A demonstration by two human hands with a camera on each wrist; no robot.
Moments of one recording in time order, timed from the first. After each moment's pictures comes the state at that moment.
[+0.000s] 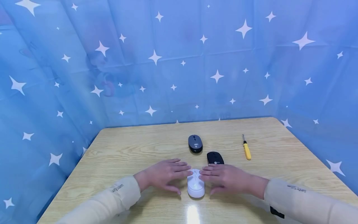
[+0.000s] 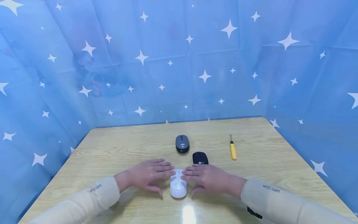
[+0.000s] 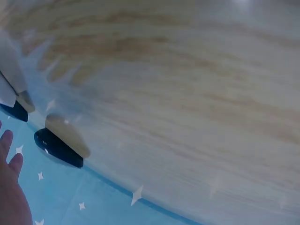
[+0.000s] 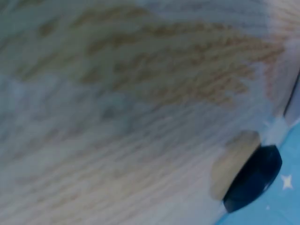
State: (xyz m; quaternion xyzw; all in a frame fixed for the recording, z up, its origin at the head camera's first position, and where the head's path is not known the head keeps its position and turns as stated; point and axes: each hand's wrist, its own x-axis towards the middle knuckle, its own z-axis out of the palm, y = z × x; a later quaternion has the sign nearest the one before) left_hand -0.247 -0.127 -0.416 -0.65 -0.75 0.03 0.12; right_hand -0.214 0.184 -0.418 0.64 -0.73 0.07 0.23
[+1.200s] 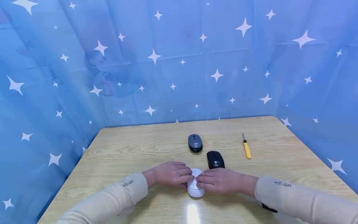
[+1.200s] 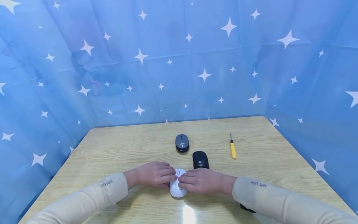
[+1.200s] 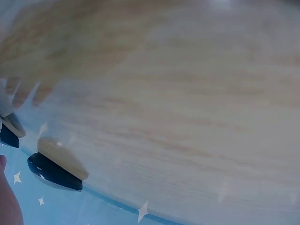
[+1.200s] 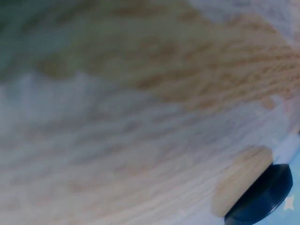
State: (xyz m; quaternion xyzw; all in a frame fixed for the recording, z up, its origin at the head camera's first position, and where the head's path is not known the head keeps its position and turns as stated) left_hand -0.259 -0.103 -0.430 -0.72 -0.63 0.07 0.27; right_hand -0.221 0.168 -0.430 0.69 -0.65 -0.07 0.31
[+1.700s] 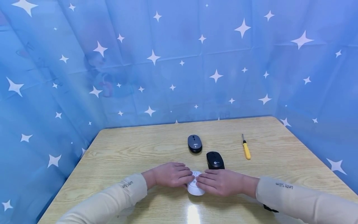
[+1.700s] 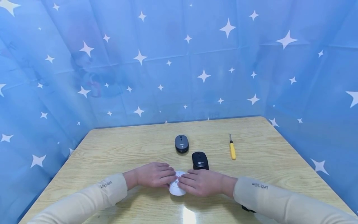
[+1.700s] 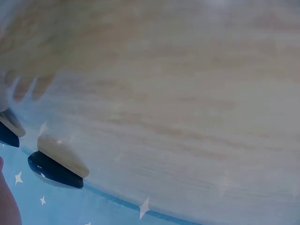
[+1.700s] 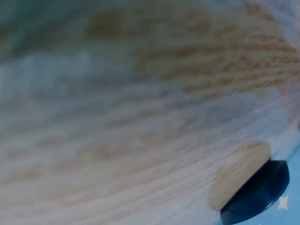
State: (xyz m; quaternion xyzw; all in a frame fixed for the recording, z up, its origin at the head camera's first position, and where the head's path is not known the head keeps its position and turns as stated) left_hand -0.258 -0.104 -0.430 -0.71 -0.62 0.13 0.31; right_hand -0.216 0.172 -0.428 0.68 -0.64 -0.12 0.33
